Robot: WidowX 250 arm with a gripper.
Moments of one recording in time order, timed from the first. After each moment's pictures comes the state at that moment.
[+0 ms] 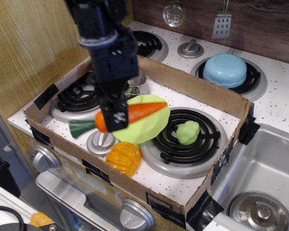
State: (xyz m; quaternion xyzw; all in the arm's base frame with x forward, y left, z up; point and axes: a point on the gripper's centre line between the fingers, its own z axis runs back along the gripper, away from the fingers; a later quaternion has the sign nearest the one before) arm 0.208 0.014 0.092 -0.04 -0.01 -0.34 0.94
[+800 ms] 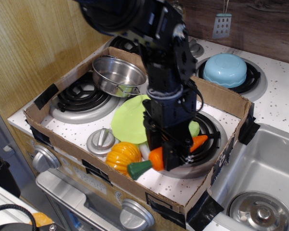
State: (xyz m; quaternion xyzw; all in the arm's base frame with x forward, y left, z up) arm 0.233 -0.044 0.033 -0.04 0.00 -0.24 0.97
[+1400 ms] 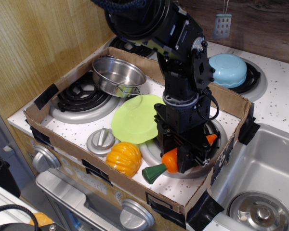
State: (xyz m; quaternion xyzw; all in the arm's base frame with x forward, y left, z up) arm 0.241 -0.058 0.024 -0.02 -0.01 -0.22 0.98
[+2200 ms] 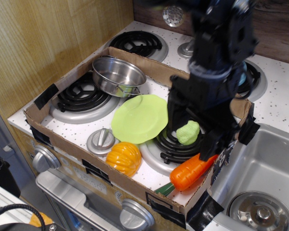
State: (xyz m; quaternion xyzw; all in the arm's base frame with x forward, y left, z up) arm 0.238 -0.079 0.085 0.03 -0.01 -0.21 0.98
